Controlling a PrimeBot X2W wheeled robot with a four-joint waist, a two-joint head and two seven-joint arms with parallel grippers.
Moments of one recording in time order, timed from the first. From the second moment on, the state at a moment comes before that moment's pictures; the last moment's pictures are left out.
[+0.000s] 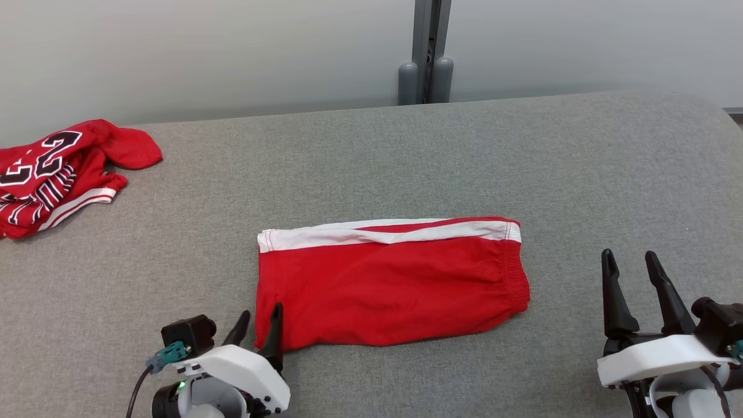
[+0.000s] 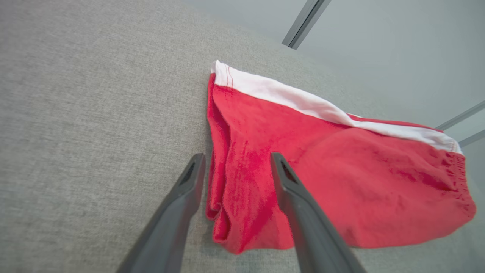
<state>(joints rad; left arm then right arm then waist) -0.22 0.10 -0.40 0.57 -0.78 0.09 -0.12 -0.12 -0.05 -0.04 0.27 0.28 0.13 -0.24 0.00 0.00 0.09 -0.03</state>
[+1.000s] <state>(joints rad) -0.08 0.12 -0.26 0.21 -0.46 0.11 -0.26 -0.09 -0.05 -0.04 0.31 0.27 0.13 -0.19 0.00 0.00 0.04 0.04</state>
